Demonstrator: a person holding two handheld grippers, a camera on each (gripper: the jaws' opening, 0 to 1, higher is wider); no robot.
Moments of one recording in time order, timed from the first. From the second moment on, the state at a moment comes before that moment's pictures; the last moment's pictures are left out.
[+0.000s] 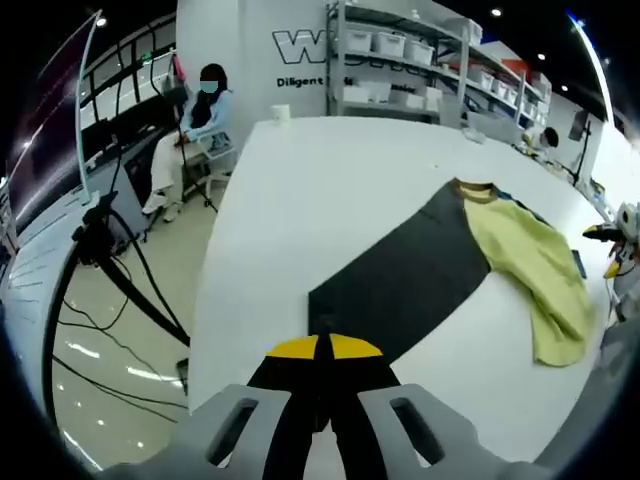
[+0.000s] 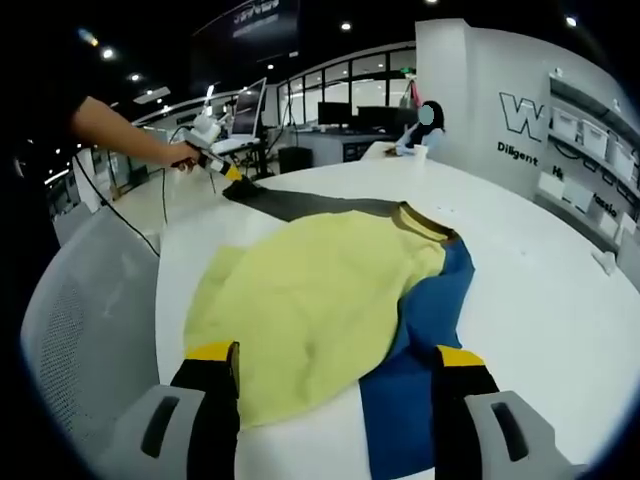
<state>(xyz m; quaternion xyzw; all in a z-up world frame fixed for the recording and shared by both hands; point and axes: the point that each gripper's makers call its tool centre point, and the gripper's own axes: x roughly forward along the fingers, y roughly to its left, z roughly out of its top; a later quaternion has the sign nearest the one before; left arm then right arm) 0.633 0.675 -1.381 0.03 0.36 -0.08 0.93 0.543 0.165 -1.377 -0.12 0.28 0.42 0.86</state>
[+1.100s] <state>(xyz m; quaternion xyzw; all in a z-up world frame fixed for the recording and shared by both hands) 0.603 0.682 -1.402 0.08 0.37 -0.06 0.92 0.537 0.135 -1.384 -0.13 0.30 0.39 0.86</state>
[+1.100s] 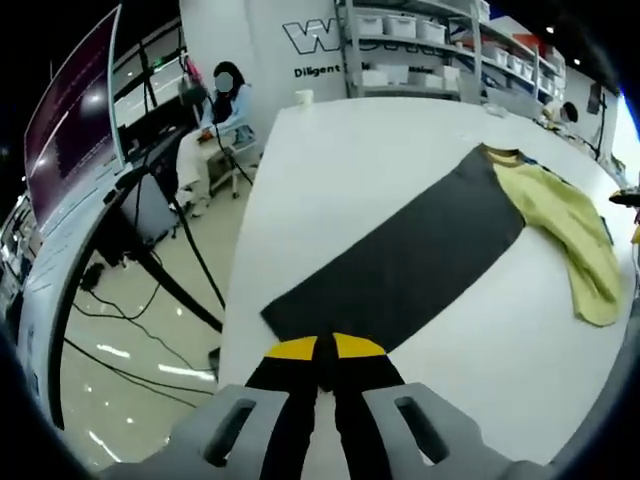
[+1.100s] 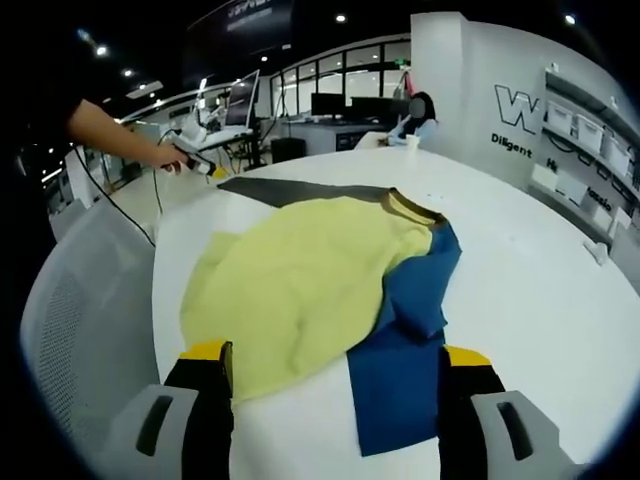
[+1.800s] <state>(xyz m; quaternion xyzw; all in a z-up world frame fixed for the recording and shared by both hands) 0.585 0.588 -1.399 0.11 0.34 -0.22 0.91 0.539 0.114 -1.392 -0.13 0.31 0.36 0.87</state>
